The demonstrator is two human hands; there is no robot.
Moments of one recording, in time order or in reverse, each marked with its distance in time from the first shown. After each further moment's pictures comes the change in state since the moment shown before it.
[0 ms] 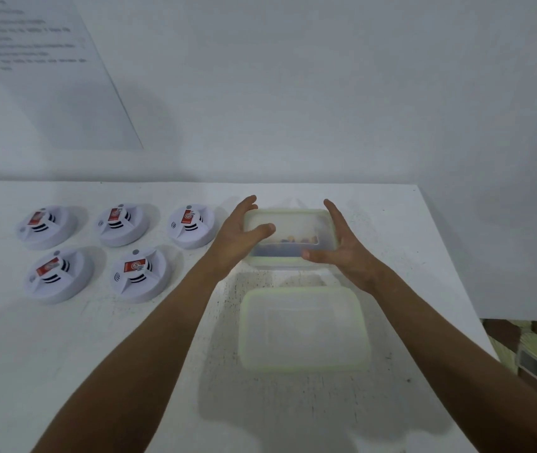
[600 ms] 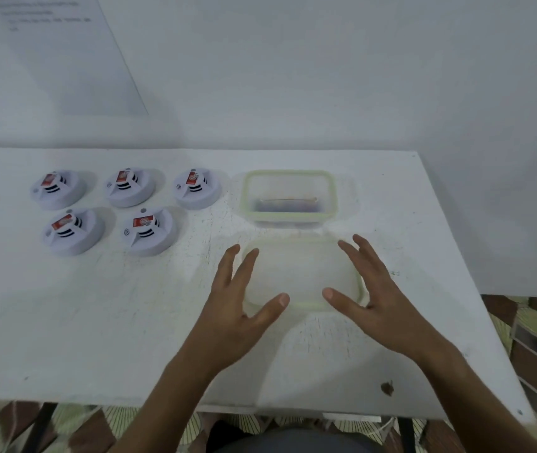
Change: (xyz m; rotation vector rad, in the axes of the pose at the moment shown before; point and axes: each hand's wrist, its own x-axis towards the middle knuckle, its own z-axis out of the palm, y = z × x) left_hand -0.189 -0.034 0.026 0.505 0.048 0.123; right_hand -0.163 0.009 0.027 -0.501 0.065 -0.014
